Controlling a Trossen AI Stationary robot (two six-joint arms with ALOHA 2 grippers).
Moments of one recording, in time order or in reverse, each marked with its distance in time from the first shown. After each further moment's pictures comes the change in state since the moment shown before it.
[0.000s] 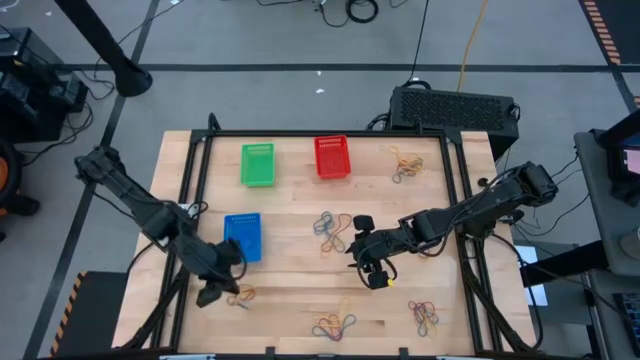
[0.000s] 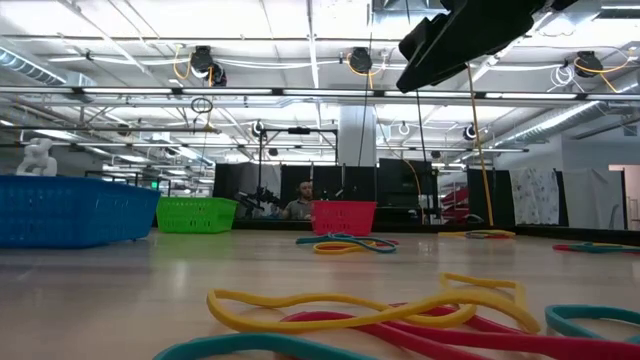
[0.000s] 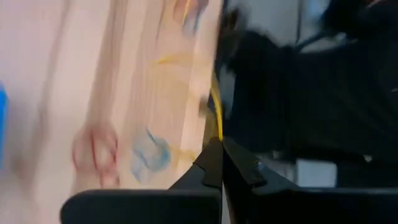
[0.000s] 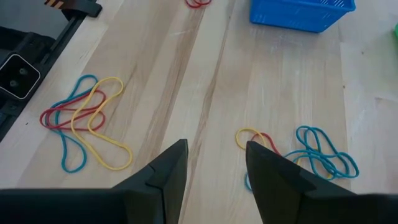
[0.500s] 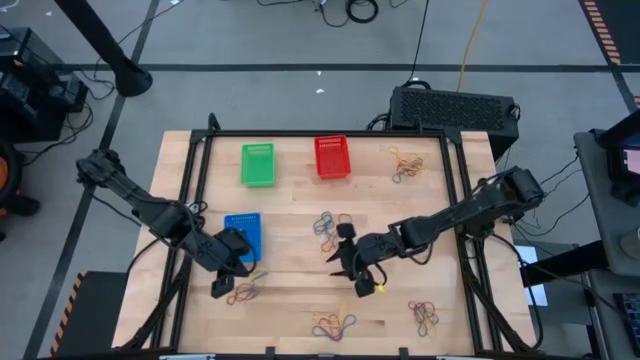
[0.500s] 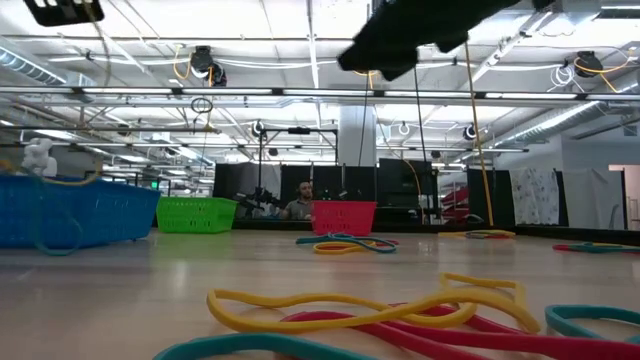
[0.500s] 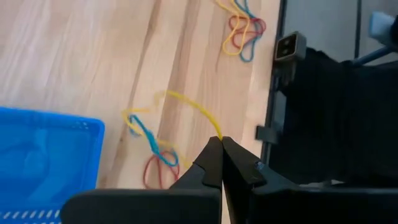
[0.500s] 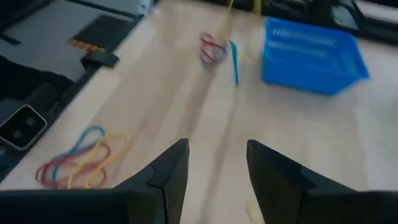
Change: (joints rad) left arm 0.071 0.044 0.015 -0.097 -0.107 0.083; right arm 0.000 0.143 0.000 0.357 -0.055 -0.109
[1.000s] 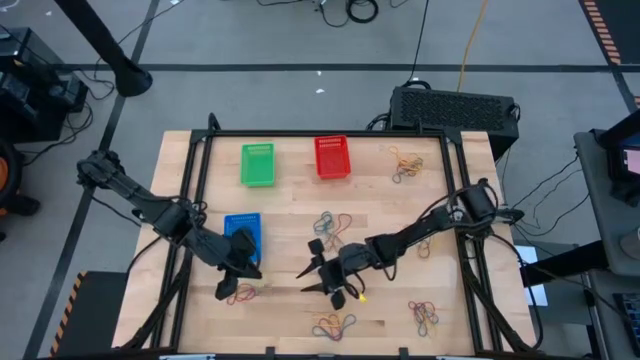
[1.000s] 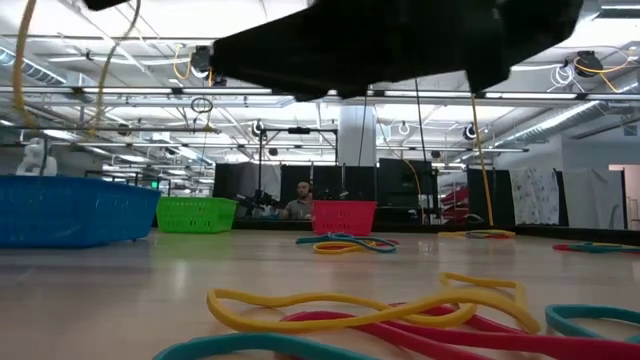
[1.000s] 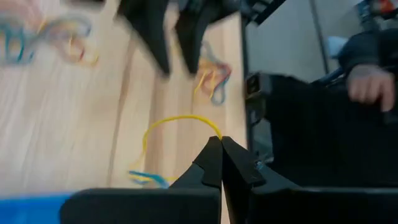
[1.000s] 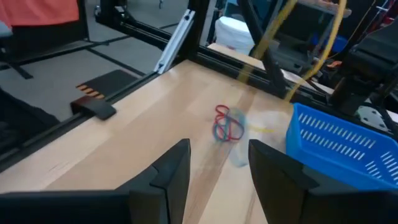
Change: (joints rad) left arm 0.039 0.009 0.000 0.208 -0.012 0.191; right arm -0.022 0.376 0.064 0.622 -0.081 -0.199
